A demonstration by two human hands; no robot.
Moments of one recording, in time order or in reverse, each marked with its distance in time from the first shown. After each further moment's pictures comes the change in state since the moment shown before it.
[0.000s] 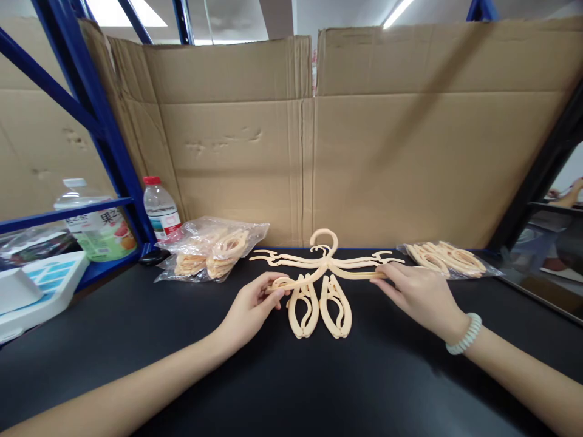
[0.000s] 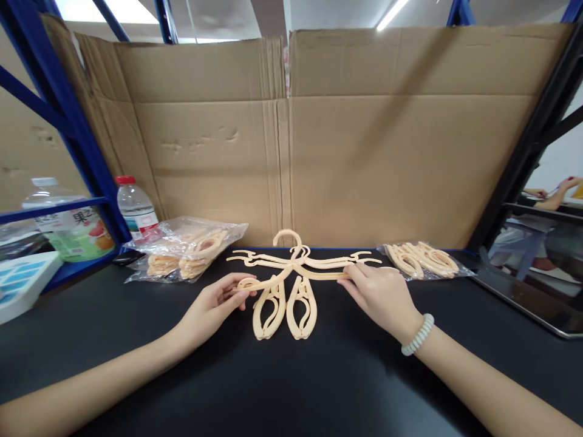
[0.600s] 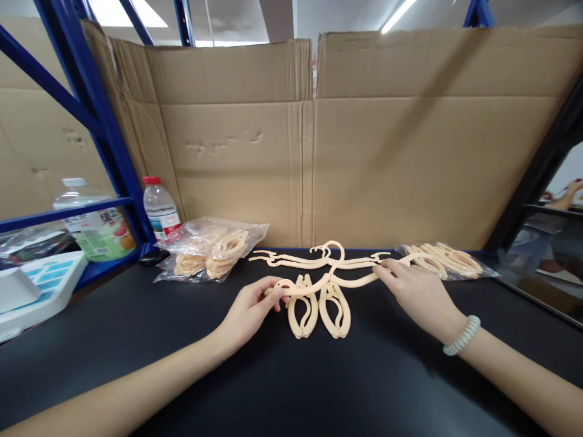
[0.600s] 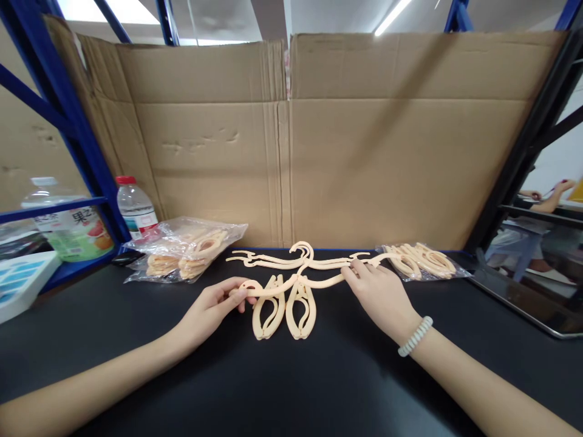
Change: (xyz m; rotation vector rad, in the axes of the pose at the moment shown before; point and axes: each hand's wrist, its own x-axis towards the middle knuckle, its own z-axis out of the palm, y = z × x) left_hand 0.000 -0.002 -0.003 0.065 -0.085 0.003; right_hand 0.004 -0.003 -0.006 -0.287 -0.138 -0.082
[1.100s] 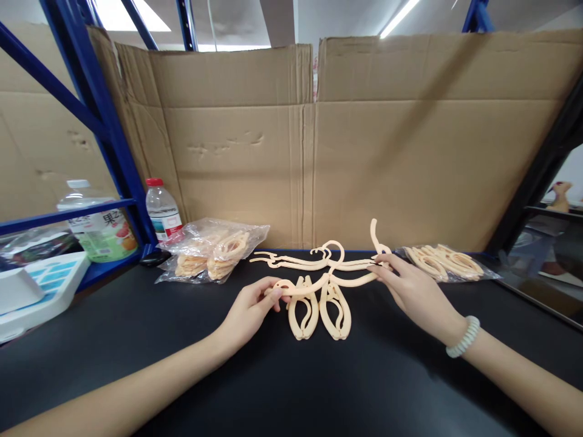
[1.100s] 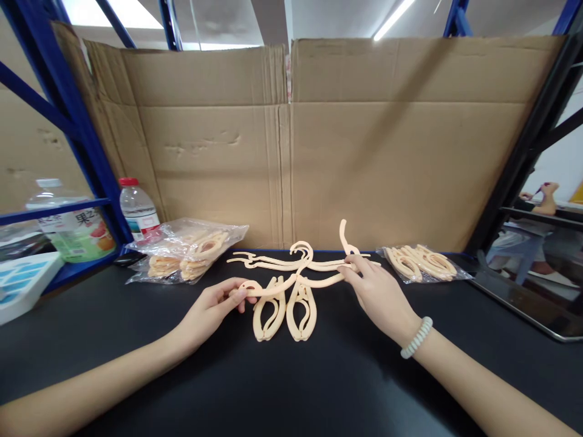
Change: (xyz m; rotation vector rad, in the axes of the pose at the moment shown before) left_hand -0.001 0.001 0.000 -0.018 0.047 -0.021; right_hand 0.003 0.001 0.002 0.419 0.052 0.054
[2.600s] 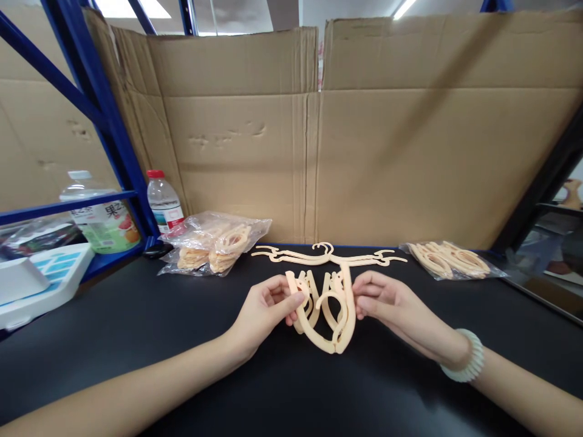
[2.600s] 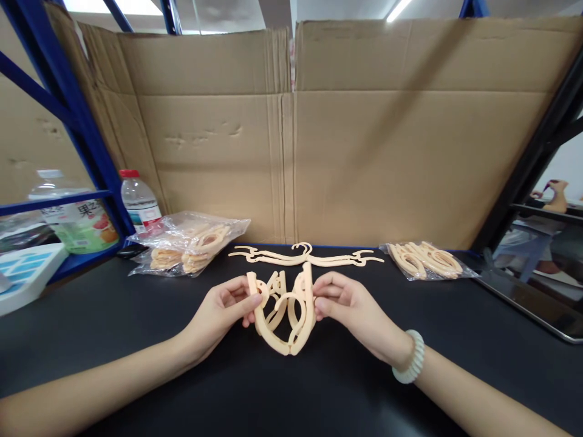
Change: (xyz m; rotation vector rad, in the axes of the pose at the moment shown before) left_hand -0.012 0.015 0.028 -0.368 0.018 -0.113; right_hand 0.009 -0.058 -0.012 1.670 -0.283 0.570
